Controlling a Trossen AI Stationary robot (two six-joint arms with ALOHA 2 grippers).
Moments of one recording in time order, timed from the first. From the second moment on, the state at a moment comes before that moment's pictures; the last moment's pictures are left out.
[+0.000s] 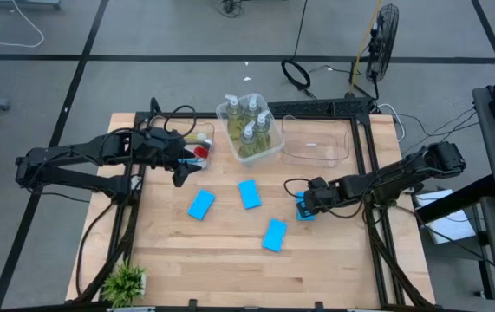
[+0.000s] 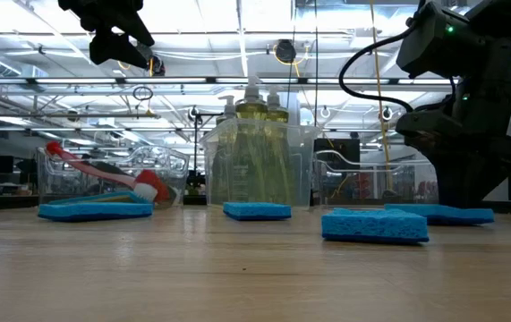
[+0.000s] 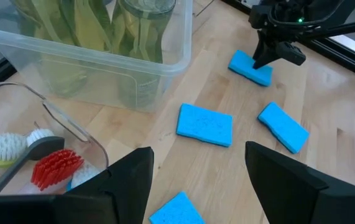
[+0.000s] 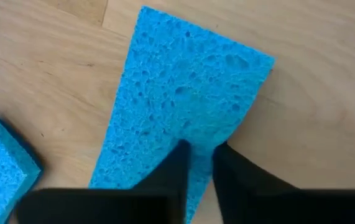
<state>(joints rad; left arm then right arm) 0.17 0.92 0.94 -0.68 -0.03 -0.37 0.17 1.36 0.53 -0.45 0.08 1.37</state>
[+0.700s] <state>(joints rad) 0.17 0.92 0.94 -0.68 -0.03 -0.36 0.17 0.90 0.52 -0.28 -0.01 1.09</state>
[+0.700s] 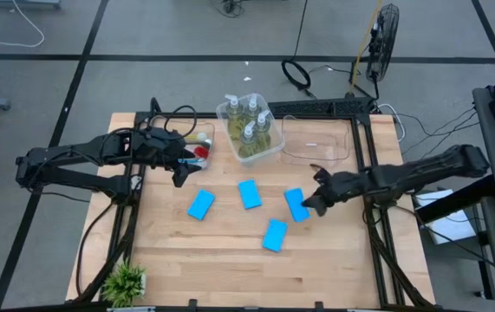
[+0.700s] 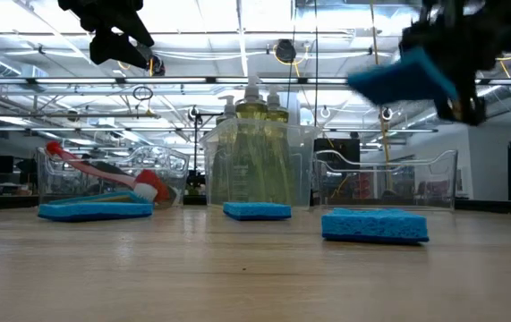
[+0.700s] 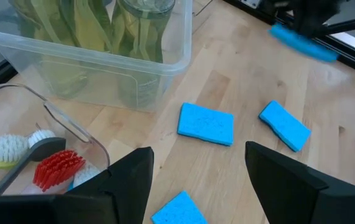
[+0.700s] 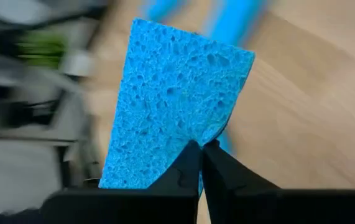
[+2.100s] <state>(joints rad) 0.17 0.92 0.94 -0.68 -0.03 -0.37 -0.01 0.66 0.72 -0.51 0.47 0.49</state>
